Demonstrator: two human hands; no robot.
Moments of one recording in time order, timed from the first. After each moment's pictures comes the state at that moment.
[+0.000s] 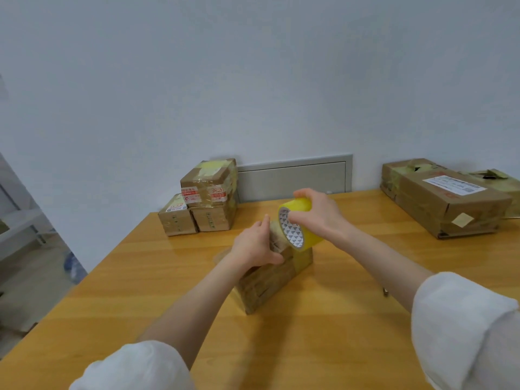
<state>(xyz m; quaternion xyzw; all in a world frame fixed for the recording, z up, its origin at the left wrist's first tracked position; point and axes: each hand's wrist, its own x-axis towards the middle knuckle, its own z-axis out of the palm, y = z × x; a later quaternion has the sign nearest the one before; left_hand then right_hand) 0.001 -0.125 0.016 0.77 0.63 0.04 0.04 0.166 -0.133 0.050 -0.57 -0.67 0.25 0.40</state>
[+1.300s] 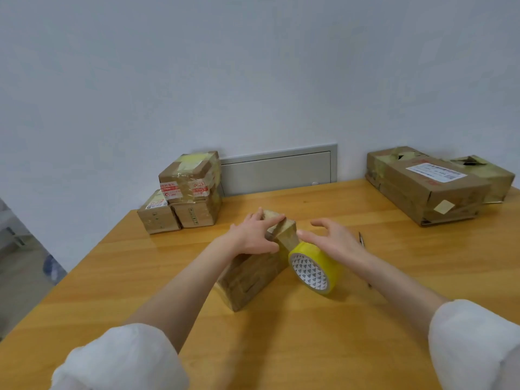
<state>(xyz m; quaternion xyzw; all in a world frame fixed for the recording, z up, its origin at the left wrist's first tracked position) 0.021 -0.104 0.022 0.81 0.57 -0.05 0.08 0.214 -0.152 -0.012 -0.63 -0.62 0.33 0.31</state>
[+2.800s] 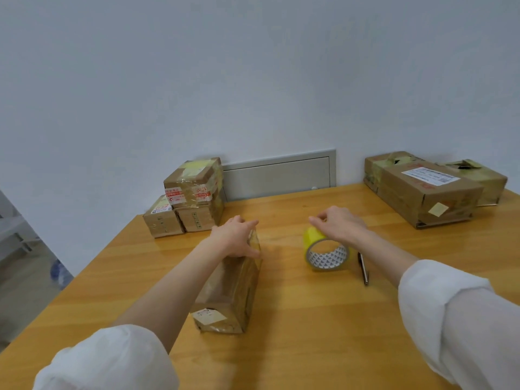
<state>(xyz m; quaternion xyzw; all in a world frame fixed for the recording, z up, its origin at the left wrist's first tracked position) -0.004 -0.114 0.032 0.78 0.62 -0.09 0.00 0.234 -0.112 0.005 -0.69 -0.68 0.15 0.18</state>
